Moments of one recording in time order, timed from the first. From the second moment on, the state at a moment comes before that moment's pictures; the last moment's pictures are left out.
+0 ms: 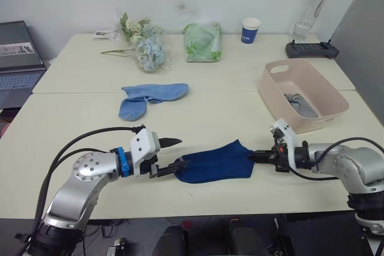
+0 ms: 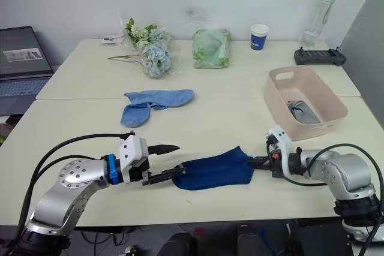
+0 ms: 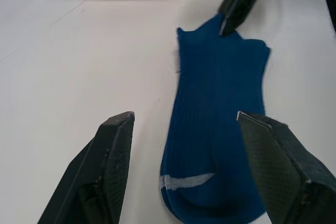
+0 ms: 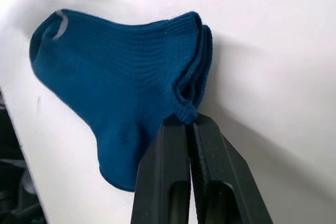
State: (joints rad) left arm -0.14 0.66 -0.07 -0.30 -0.33 0.27 -0.97; right arm -0.37 -0.71 0.04 -0.18 0.64 1.15 0.81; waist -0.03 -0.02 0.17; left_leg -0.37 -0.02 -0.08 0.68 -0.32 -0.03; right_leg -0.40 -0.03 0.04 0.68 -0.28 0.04
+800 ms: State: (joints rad) left arm -0.26 0.47 -0.33 -0.11 -0.17 0.22 -0.95; right arm -0.37 -0.70 0.07 -0.18 0.63 1.13 0.85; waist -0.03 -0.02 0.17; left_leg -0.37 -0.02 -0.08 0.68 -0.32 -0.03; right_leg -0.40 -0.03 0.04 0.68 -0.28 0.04
